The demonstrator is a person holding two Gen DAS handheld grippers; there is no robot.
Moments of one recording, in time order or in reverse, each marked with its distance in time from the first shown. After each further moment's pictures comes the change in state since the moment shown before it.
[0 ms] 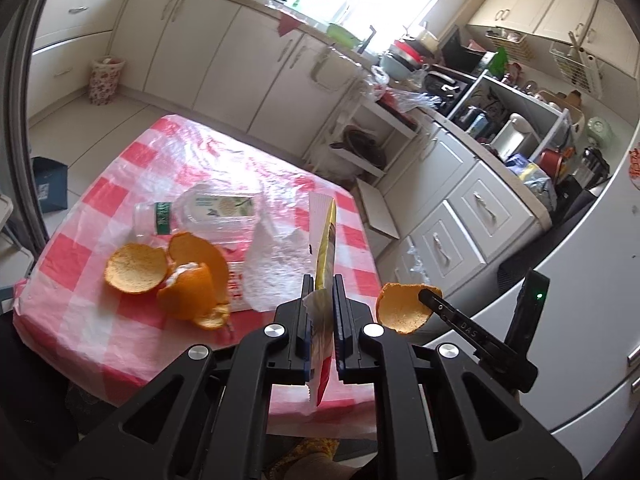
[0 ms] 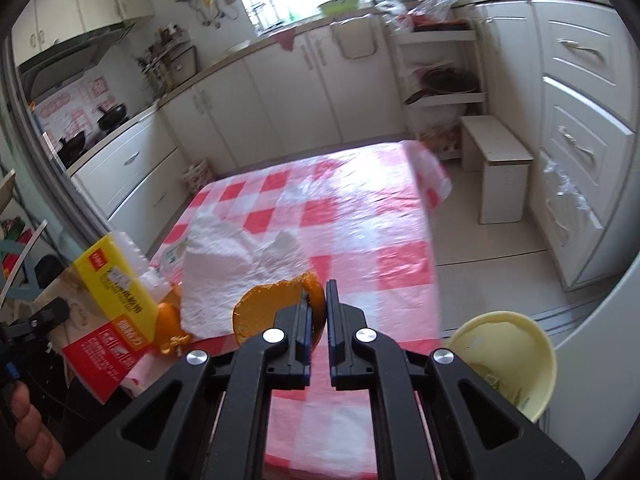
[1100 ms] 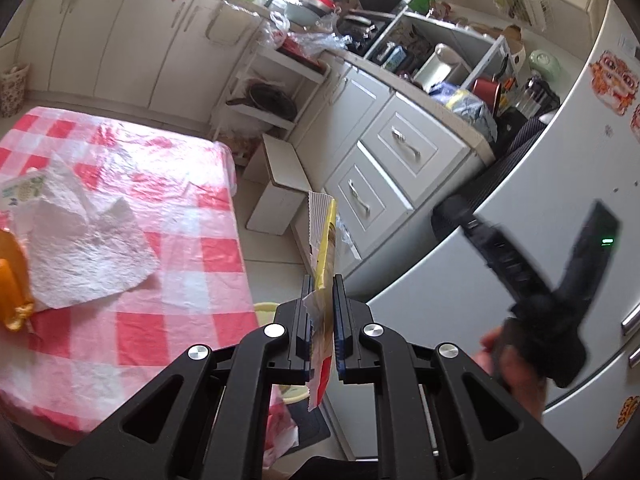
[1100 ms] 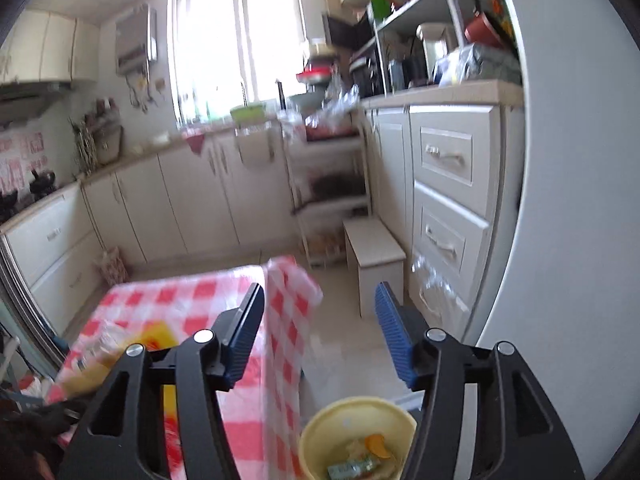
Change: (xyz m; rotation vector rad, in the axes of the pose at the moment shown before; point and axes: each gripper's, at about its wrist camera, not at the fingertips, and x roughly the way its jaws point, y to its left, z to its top) left arm 0.116 -0.160 -0.039 0.150 0.162 -0.206; right arm -0.120 -0.074 0.039 0.070 -0.398 -0.265
